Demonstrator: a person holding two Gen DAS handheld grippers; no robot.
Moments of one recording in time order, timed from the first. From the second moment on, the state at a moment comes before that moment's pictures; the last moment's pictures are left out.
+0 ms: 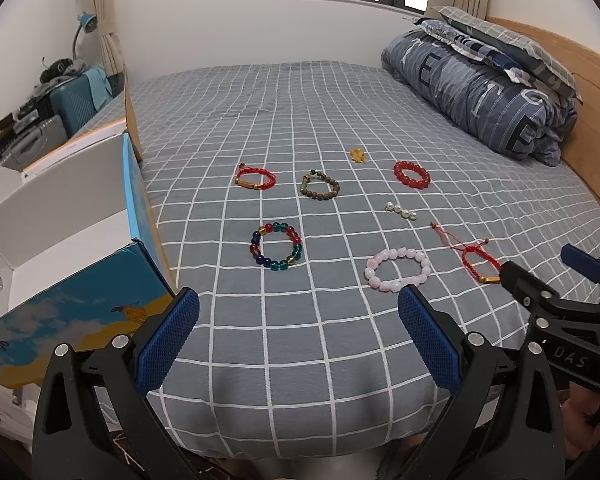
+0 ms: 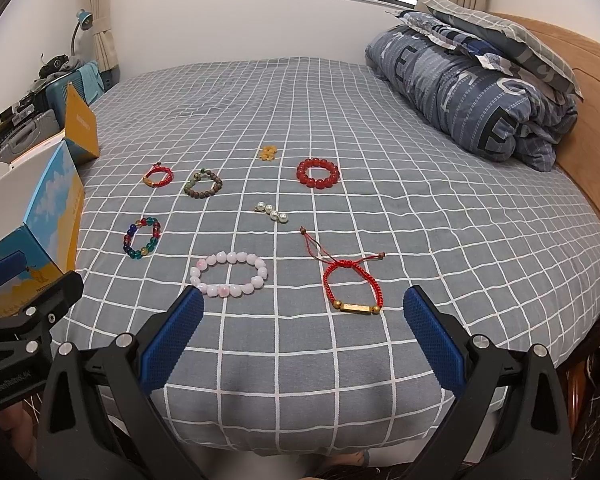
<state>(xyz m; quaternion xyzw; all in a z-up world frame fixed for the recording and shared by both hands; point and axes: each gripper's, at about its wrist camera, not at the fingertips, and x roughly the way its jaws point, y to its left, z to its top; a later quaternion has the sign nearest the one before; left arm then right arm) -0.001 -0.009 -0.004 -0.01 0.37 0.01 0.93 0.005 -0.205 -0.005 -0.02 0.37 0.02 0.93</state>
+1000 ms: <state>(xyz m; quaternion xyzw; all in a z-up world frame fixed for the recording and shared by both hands) 0.198 0.031 0.035 -0.03 0.39 0.09 0.92 0.193 -0.197 0.028 -0.06 0.38 0.03 0.92</state>
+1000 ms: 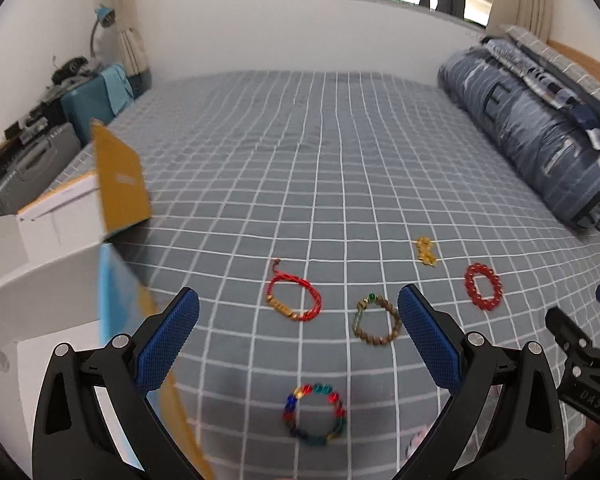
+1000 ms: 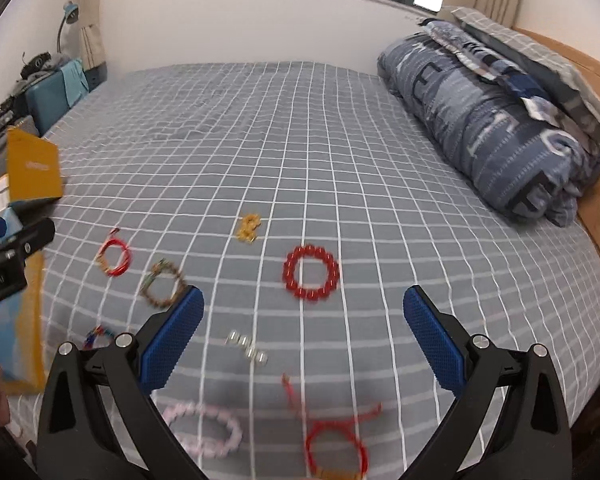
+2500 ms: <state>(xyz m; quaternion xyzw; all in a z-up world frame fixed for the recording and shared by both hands) 0.287 0.067 -0.094 -0.07 0.51 0.09 0.85 0.330 -0.210 -0.095 0.00 0.52 0.01 0.85</state>
